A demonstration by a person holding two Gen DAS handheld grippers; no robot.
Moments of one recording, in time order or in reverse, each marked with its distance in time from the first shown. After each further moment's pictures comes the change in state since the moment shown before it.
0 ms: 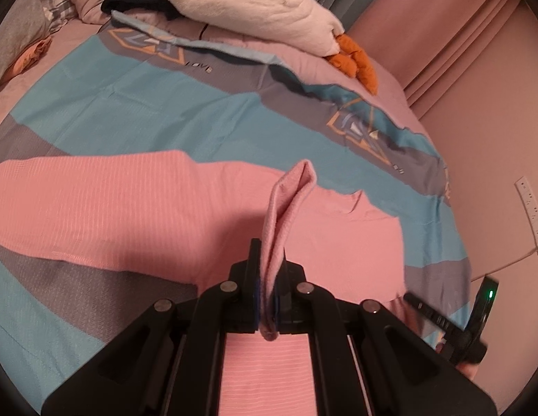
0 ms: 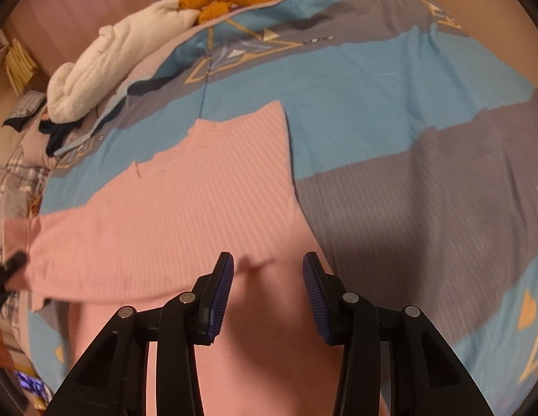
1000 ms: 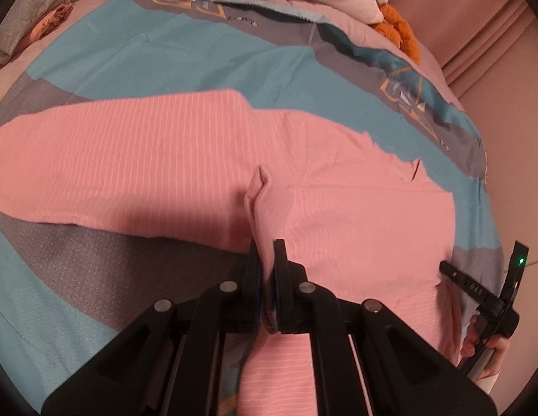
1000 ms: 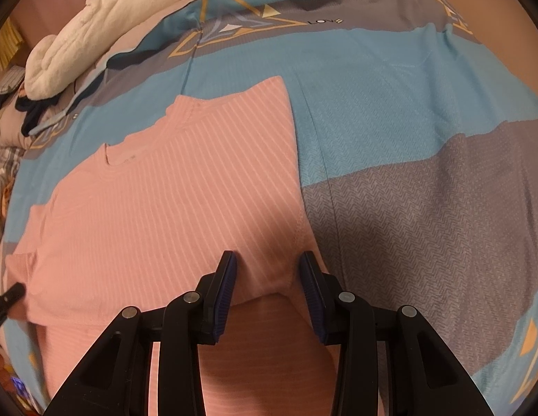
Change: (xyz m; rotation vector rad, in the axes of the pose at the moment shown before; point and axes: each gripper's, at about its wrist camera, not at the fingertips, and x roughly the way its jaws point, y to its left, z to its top) left arm 0.038 0.041 -0.026 -0.032 0.121 0.118; right arm 0.036 0.015 0.008 -0.051 0.052 -0.104
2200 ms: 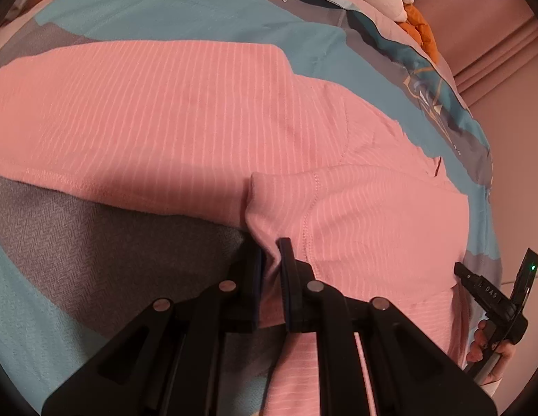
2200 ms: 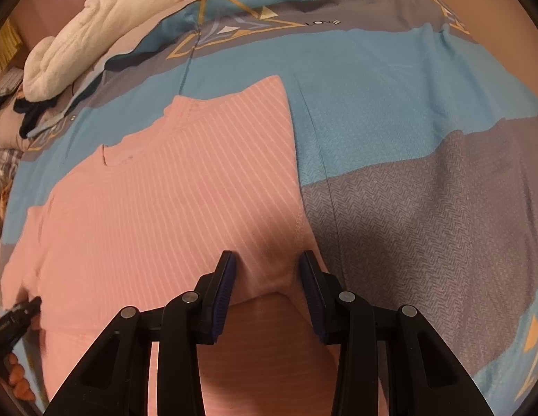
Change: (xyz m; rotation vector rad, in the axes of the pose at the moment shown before) left arm 0.030 0.030 -0.014 -0.092 0.024 -0.032; right arm 0.000 0.003 -0.003 0.010 -0.012 -0.019
